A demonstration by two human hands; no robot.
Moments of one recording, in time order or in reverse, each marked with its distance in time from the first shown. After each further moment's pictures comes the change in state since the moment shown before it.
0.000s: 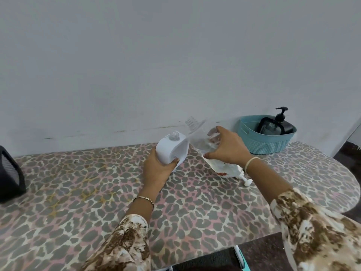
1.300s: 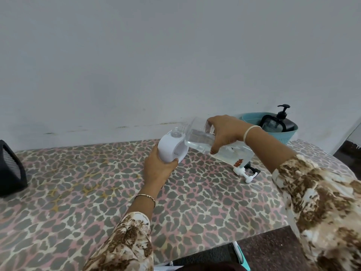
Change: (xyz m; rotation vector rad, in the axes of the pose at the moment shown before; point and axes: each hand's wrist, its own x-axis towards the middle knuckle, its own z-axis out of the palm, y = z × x) left_hand -0.004 -0.002 -0.002 0.052 0.010 -0.019; right_hand 0.026 -0.049 -0.037 -0.473 -0.392 -0.065
